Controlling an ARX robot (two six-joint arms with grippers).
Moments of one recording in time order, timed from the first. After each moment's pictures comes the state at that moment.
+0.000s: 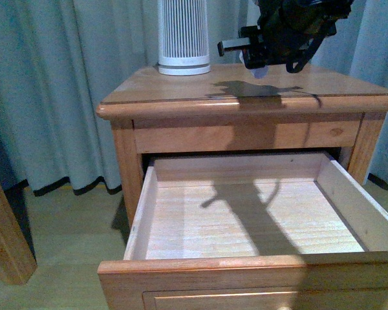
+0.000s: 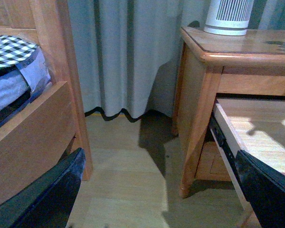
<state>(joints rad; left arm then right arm) 0.00 0.01 0.01 0.00 0.00 -0.01 0.24 2.19 2.00 -0.21 0.15 -0.04</state>
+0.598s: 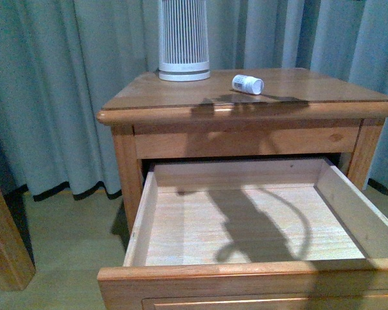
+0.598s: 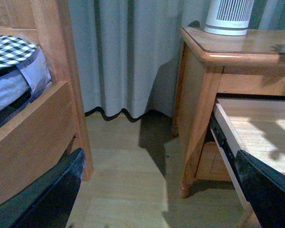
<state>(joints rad) 0.00 0.01 0.01 0.00 0.00 -0.01 0.26 1.64 1.37 0.17 0.02 0.06</state>
